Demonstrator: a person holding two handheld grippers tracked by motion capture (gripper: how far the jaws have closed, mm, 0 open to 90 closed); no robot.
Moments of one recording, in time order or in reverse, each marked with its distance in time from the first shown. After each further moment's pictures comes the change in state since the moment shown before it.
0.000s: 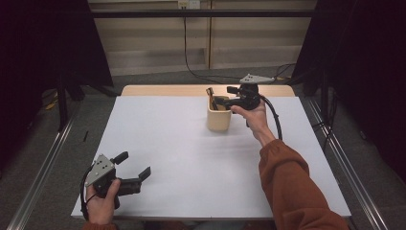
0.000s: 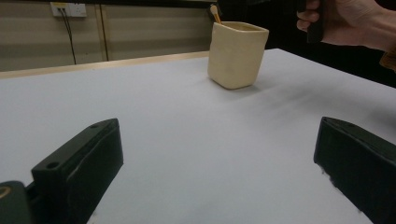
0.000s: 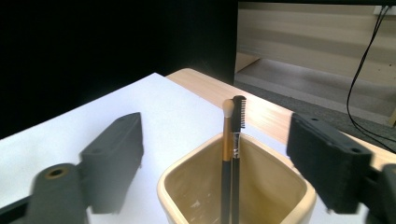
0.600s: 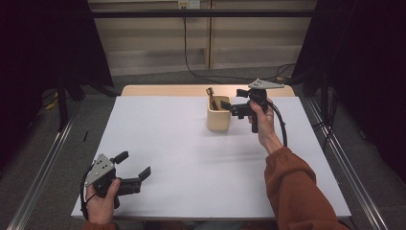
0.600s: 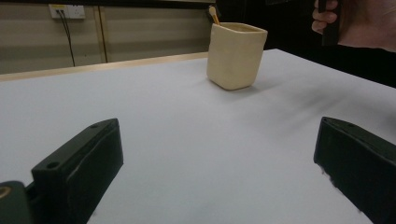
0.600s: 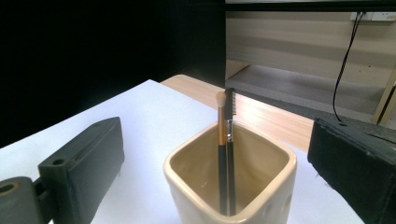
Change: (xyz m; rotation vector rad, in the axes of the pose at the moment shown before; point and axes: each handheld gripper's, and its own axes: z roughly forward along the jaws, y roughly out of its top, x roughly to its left) left arm 0.001 0.000 0.000 -0.004 -0.011 0.011; right arm 0.010 -0.009 -0.028 -0.035 -0.048 0.026
